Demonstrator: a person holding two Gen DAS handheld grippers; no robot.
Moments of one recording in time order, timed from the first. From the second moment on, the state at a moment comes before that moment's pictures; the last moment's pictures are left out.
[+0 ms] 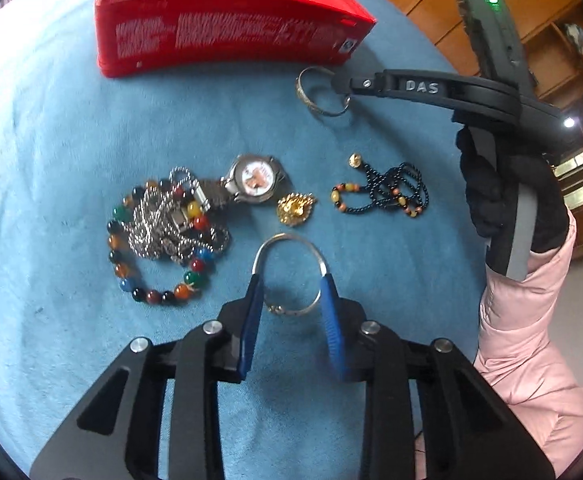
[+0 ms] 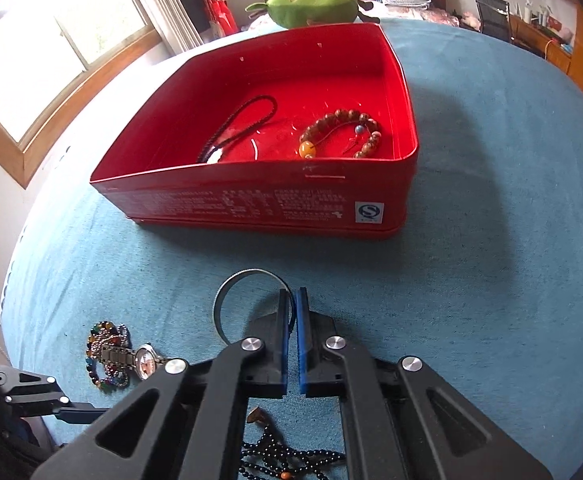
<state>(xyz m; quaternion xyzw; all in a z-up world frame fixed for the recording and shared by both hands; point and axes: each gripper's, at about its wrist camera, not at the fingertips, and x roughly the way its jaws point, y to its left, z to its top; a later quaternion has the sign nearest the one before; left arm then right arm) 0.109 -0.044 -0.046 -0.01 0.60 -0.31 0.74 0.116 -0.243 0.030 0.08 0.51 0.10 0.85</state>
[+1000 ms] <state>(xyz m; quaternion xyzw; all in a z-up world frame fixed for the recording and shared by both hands) 0.115 -0.051 -0.045 -0.02 0.57 -0.24 0.79 0.108 -0.256 0.041 0.11 0.50 0.12 0.85</state>
